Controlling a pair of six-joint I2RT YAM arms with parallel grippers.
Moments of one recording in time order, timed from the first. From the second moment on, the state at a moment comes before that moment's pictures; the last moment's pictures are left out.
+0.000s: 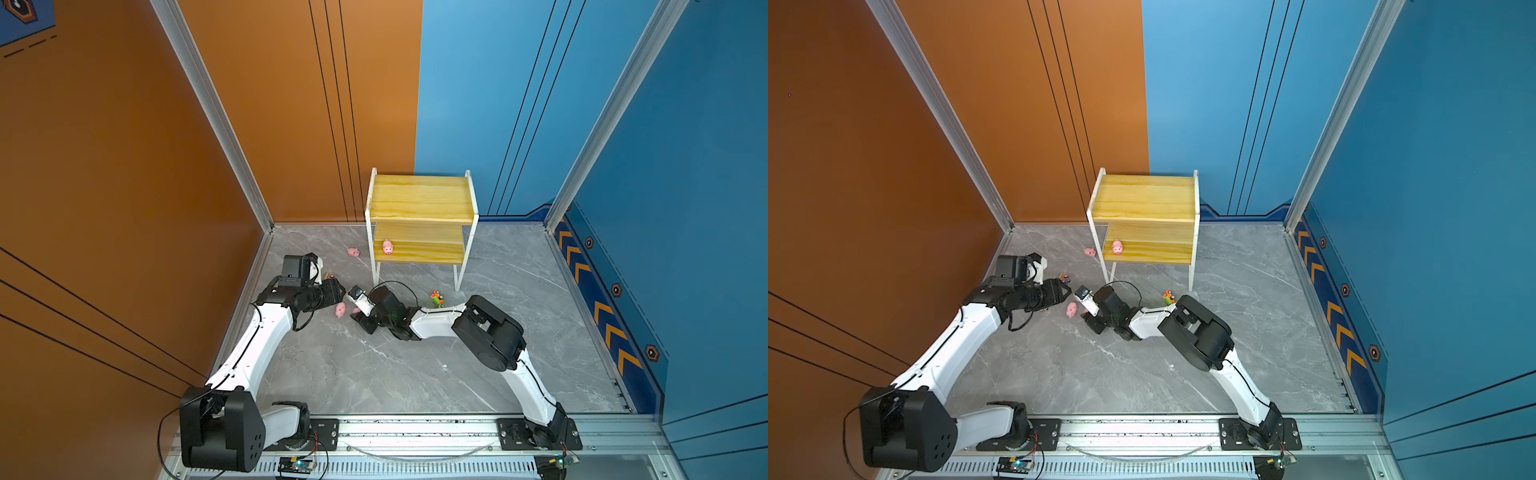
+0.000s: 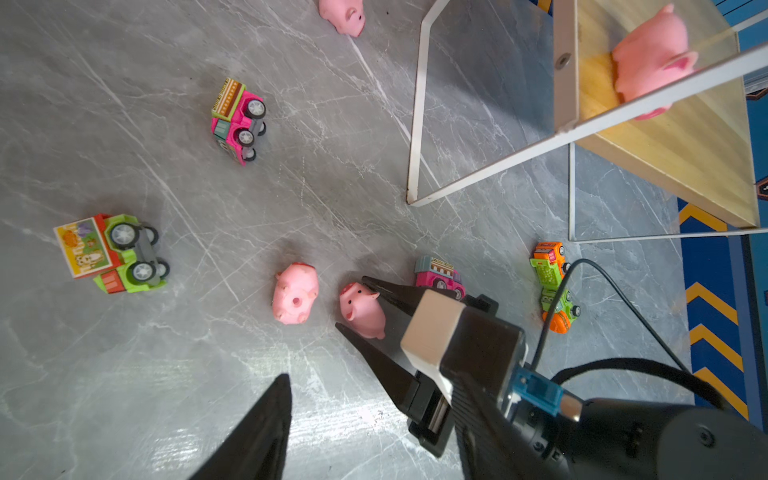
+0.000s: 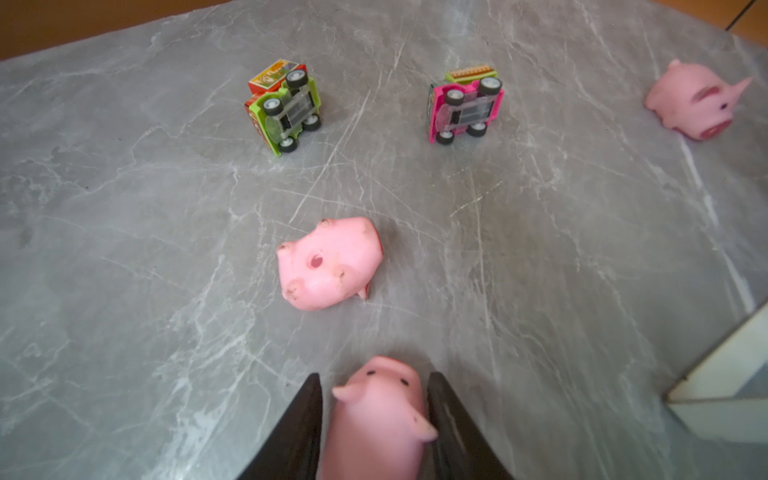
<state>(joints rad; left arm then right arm) -0.06 1.24 0.95 -0.61 0.29 -0.37 0.94 2.26 1.38 0.33 -0.09 -0.05</state>
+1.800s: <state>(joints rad) -0.07 1.26 0.95 -0.60 0.30 -0.37 0.93 1.76 0.80 0.17 -0.09 -0.08</state>
